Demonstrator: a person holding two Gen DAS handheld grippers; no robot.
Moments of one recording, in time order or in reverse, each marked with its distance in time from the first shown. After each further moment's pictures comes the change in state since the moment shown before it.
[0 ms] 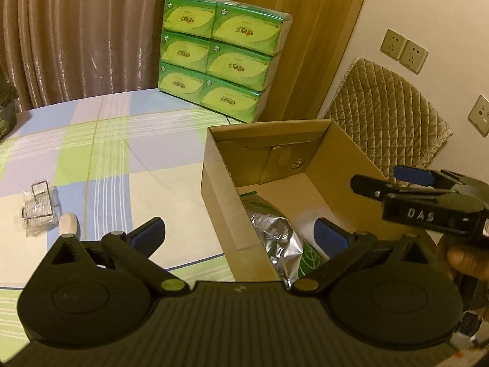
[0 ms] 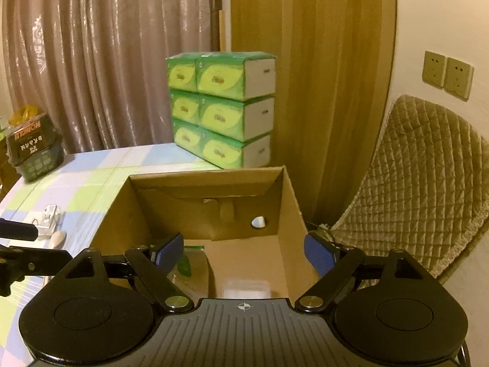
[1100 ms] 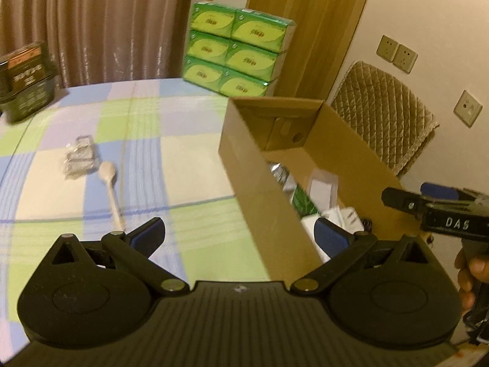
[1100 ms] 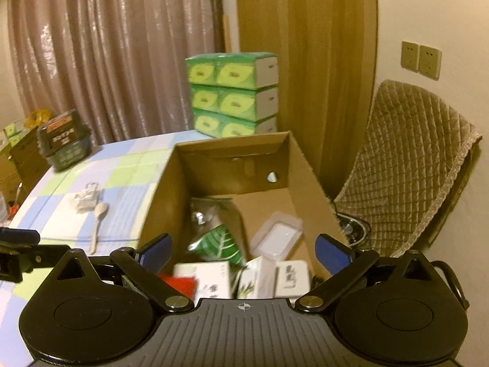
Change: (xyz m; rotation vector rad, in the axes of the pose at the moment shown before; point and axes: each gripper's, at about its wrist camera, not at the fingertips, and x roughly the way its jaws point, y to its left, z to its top) left arm -0.103 0.003 -0.082 -0.044 -0.025 0.044; right arm -0.120 0.046 -0.058 0.049 0.014 0.025
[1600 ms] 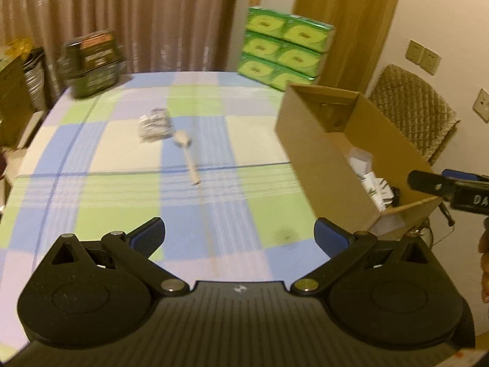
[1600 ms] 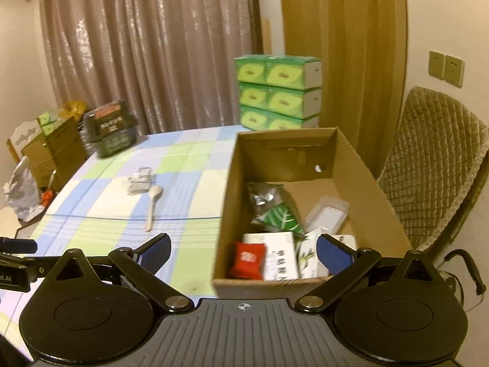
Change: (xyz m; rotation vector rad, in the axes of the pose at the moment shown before) left arm -0.088 0.047 -0.070 -0.056 -0.017 0.145; right arm -0.047 0.062 -0.032 -0.045 -0.007 0.104
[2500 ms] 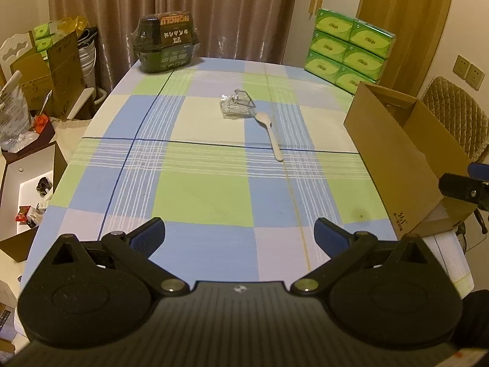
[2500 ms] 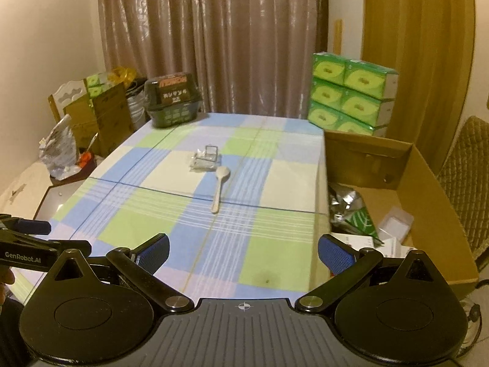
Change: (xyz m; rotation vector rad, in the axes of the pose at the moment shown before) left arm -0.028 0.085 -0.038 -0.102 0.007 0.138; right arm 0.023 0.097 -0.009 -0.169 0.050 0.121
